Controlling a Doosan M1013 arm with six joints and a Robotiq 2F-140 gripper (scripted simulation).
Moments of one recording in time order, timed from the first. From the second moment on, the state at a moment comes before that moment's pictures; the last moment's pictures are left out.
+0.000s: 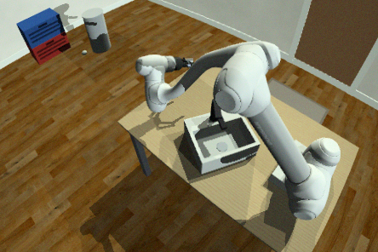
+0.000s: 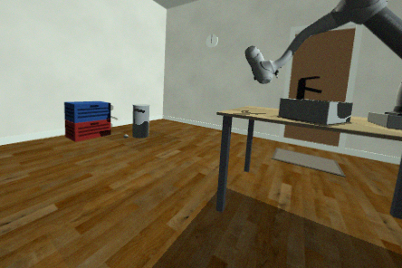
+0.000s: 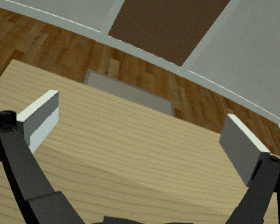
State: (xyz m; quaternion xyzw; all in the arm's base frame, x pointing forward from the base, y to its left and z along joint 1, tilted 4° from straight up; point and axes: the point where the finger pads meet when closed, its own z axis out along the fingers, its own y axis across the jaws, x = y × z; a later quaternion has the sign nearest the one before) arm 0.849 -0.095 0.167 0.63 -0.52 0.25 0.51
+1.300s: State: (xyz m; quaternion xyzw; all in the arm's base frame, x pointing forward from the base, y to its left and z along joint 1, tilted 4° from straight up) arm 0.542 0.145 0.274 0.91 -0.41 -0.02 0.04
